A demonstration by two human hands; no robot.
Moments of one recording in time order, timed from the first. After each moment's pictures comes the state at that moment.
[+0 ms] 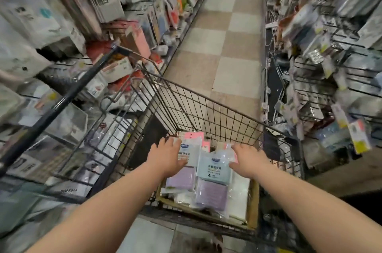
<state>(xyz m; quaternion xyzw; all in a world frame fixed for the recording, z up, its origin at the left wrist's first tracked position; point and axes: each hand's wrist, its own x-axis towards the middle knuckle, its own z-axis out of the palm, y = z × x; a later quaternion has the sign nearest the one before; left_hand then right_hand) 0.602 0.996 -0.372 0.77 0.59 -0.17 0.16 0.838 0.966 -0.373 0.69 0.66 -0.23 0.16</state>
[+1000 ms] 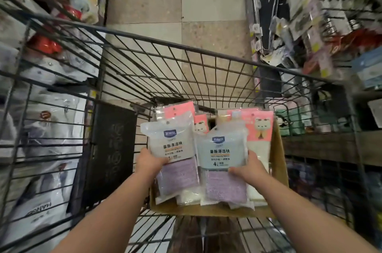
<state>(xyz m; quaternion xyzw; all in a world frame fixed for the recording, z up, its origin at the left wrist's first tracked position) 0.582 1.084 -0.586 0.36 0.78 -0.04 0.51 0.816 0.977 -0.578 0.83 0.17 -0.53 -0.07</state>
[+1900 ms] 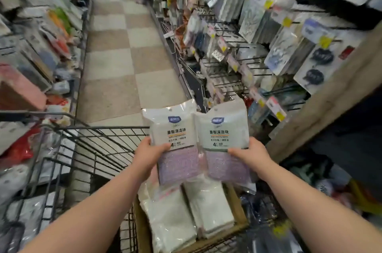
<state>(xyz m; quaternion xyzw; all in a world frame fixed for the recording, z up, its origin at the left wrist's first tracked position) 0.660 1.111 -0.348 0.54 0.52 0.16 0.64 0.862 0.943 -0.324 0.86 0.19 -0.30 -0.35</state>
